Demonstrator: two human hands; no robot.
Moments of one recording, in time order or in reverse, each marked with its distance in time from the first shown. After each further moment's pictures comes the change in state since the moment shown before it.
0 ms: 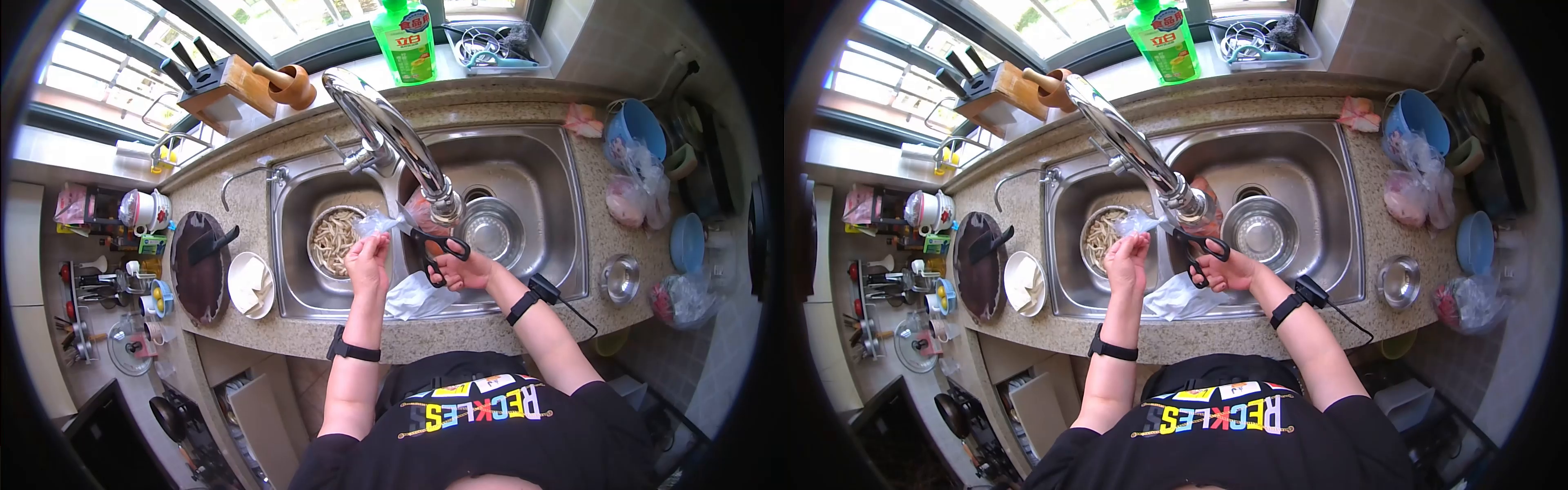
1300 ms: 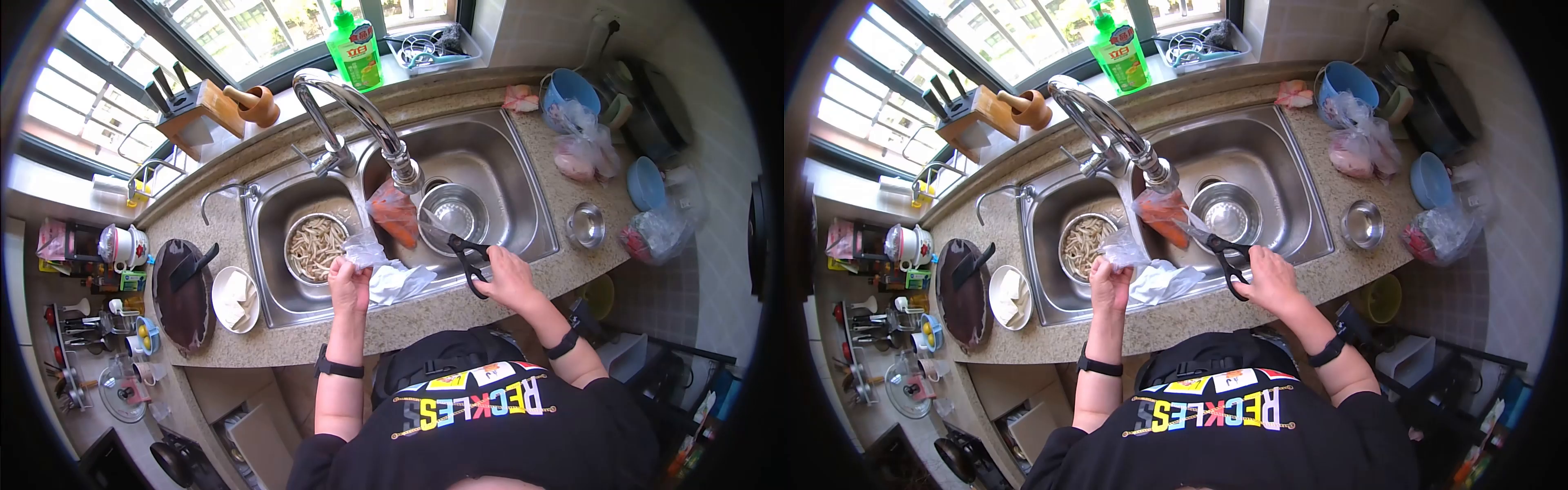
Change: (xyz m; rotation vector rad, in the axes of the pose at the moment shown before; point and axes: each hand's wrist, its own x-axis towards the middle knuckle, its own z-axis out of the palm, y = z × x) left_hand -0.061 0.021 -0.029 -0.166 -0.264 -0.157; right_hand -0.117 0.094 0.118 -1.834 1.530 -0.305
